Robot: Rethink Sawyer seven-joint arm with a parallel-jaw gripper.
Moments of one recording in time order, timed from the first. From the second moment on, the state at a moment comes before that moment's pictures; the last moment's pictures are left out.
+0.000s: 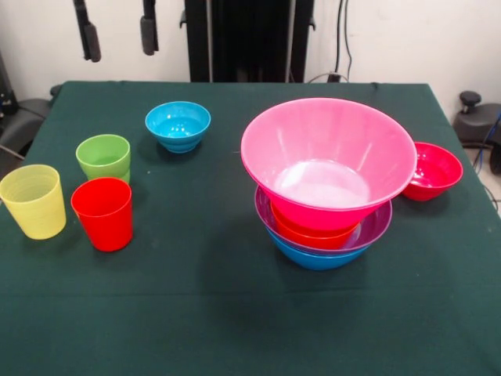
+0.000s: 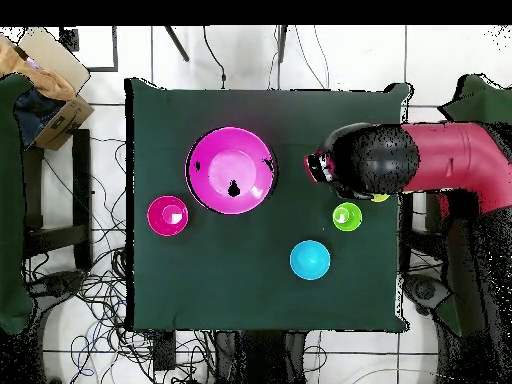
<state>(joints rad) -0.90 -0.86 0.82 1.53 -0.57 1.06 1.41</state>
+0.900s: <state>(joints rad) -0.97 -0.85 0.82 1.61 -0.56 0.91 1.41</state>
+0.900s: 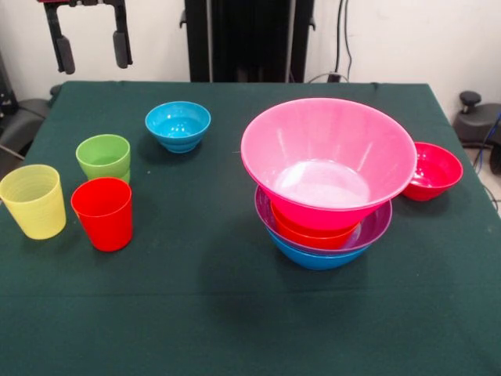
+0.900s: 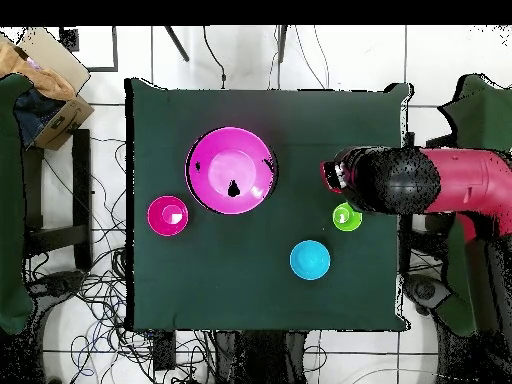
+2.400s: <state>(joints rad) -0.94 -0.84 0.80 1.61 -0.56 0.91 1.41</state>
